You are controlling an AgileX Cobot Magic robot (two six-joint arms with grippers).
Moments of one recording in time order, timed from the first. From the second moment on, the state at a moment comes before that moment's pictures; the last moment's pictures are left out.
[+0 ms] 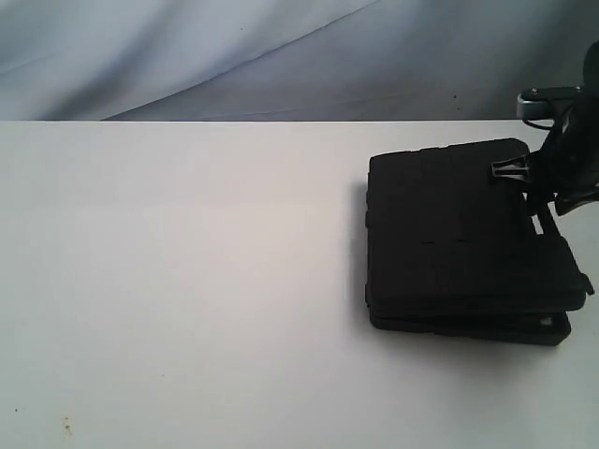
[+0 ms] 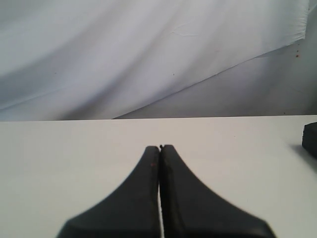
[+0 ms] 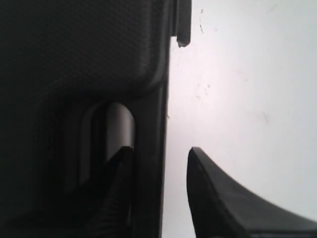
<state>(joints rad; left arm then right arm) -0.14 0.01 0.00 -0.01 0.13 -0.02 0.17 1.96 -1.36 -0.18 0.81 0.21</state>
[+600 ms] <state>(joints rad) -0.14 0.01 0.00 -0.01 0.13 -0.02 0.21 1.82 -1.35 -0.17 0.85 0.21</state>
